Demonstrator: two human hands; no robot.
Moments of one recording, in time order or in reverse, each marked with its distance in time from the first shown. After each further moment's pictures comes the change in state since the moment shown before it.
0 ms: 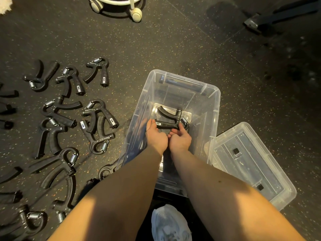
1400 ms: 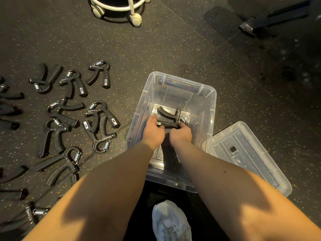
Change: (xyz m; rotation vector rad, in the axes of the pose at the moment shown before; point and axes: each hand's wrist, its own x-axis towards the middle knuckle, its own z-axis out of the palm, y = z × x) left_hand 0.030 -0.006 -0.020 0.363 -0.130 0.123; right_hand -0.038 -0.061 -0.006 -0.637 -0.027 -0.070
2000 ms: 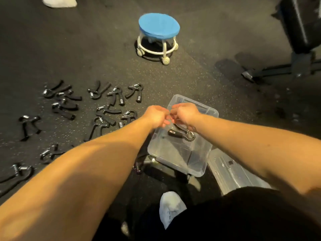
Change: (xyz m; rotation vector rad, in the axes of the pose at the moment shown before) left_hand -0.157 0.108 -0.153 -0.315 -0.065 0.093; right_hand -0.153 -0.136 -0.056 -0.008 -0.422 -0.314
